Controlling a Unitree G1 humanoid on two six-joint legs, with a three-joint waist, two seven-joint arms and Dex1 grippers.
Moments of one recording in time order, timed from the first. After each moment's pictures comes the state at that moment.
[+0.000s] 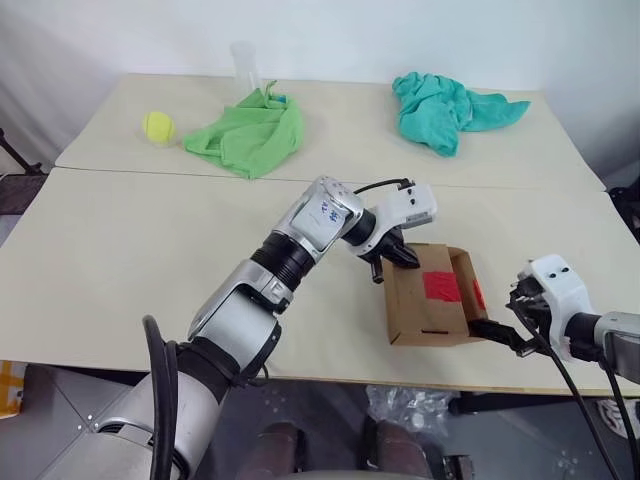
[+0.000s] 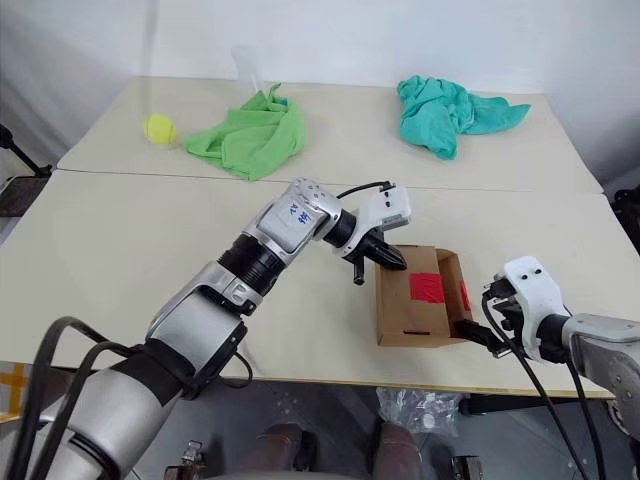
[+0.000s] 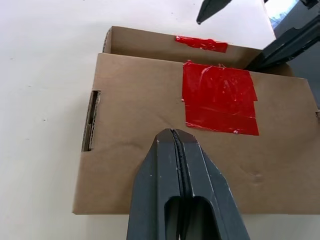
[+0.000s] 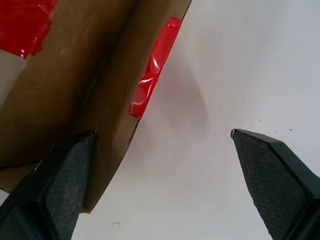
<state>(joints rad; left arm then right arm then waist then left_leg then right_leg) -1.26 0.03 -0.42 0.71 0.04 0.62 -1.11 -0.07 -0.91 -0.38 -0.55 0.62 1.37 0.53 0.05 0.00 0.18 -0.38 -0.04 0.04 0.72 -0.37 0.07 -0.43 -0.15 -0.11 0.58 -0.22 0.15</state>
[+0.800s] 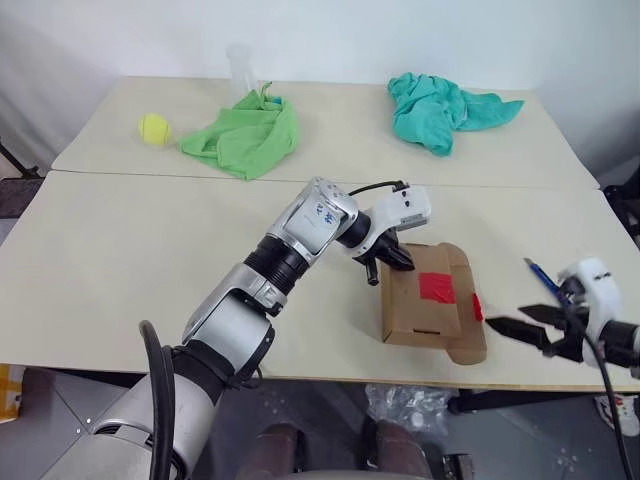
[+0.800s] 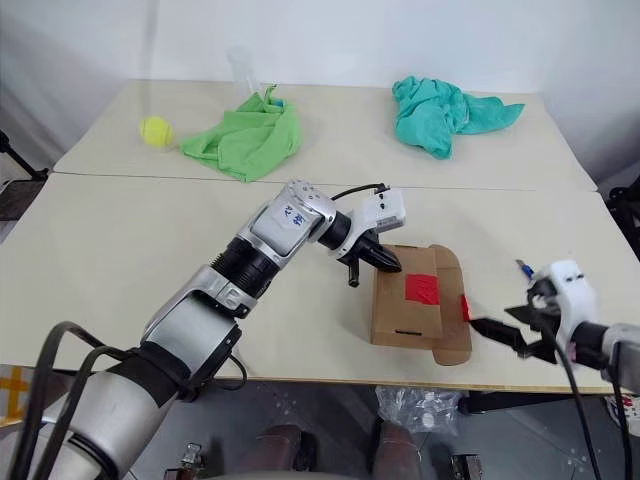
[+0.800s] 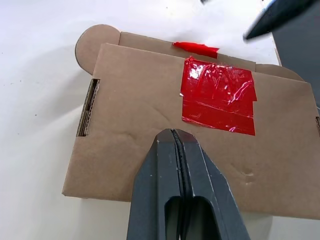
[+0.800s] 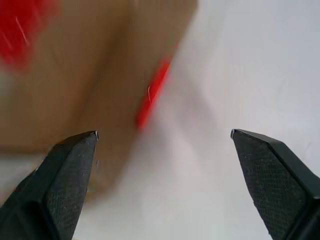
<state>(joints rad) -1.23 0.06 -0.43 0.62 0.04 0.69 -1.12 -0.07 -0.88 -0.58 -0.35 0.78 1.33 0.68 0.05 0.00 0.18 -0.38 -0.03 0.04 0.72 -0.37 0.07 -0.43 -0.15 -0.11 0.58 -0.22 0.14</state>
